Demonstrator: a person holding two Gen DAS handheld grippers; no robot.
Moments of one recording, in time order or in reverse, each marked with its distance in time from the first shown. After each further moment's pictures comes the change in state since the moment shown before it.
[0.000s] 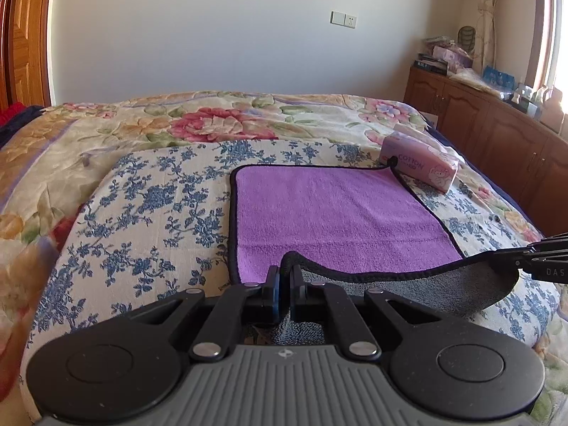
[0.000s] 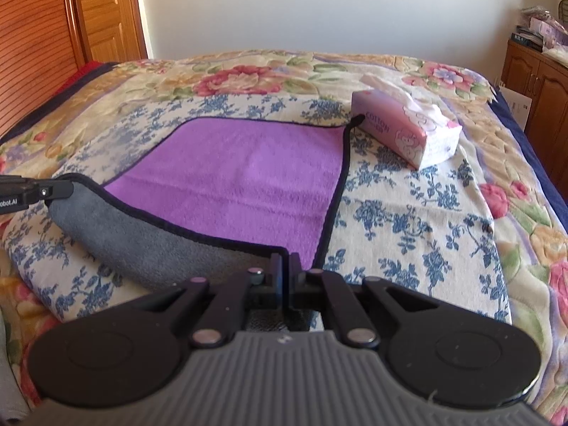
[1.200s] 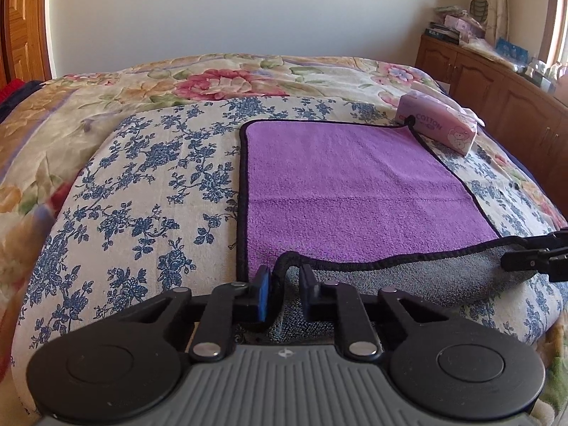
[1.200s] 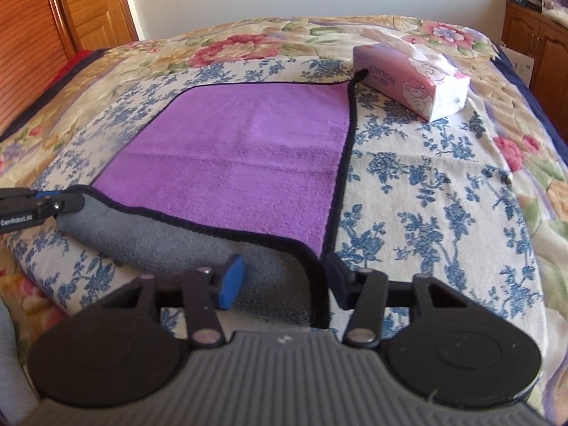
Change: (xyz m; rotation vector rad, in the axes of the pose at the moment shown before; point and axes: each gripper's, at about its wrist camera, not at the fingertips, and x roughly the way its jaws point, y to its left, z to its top) left arm 0.025 0.008 -0.017 0.005 0.124 0.021; right arm 0.016 0.004 -0.015 0.067 0.114 0.012
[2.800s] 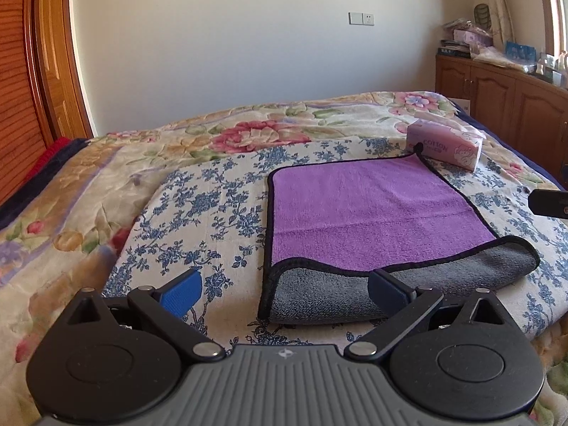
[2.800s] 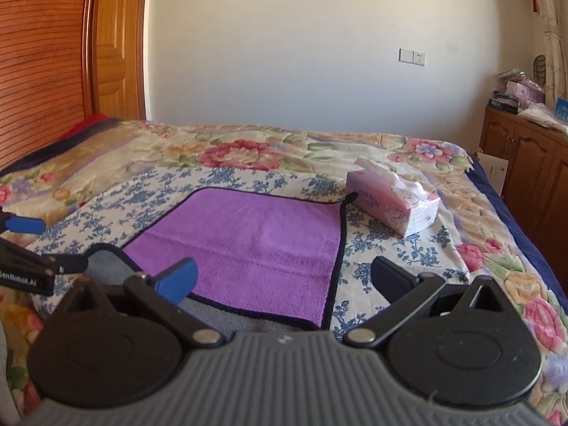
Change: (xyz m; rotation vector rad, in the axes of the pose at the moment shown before) left arm -0.056 -0.032 -0.013 0.076 -0.145 0.185; right arm -0.061 0.034 -0.005 -0.096 -0.376 -0.077
